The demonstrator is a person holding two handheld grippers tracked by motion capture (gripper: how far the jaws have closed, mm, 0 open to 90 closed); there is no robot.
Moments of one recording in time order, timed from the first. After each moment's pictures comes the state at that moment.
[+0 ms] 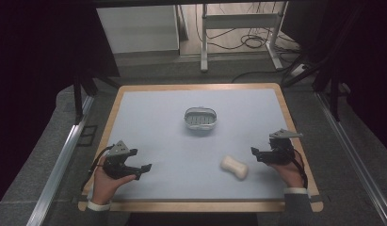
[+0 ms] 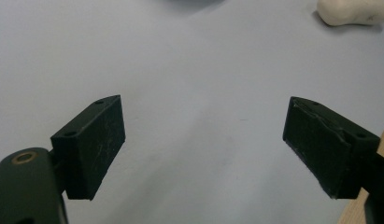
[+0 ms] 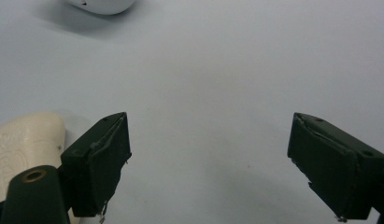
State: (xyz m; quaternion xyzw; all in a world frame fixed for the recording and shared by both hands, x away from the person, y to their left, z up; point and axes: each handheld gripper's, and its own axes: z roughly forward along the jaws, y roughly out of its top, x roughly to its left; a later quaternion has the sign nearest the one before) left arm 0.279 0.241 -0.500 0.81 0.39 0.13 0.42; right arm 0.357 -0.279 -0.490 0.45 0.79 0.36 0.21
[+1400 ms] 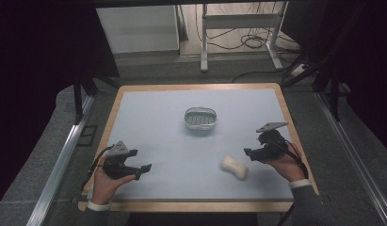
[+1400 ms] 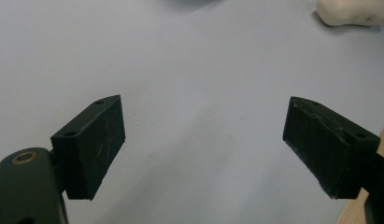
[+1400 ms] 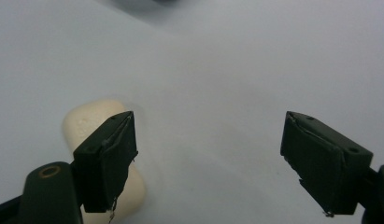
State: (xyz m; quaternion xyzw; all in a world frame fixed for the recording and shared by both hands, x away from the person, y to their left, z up) left arm 0.280 0.241 -0.503 0.81 0.39 0.12 0.42; right arm 0.355 -0.240 -0.447 0.39 0.85 0.29 0.17
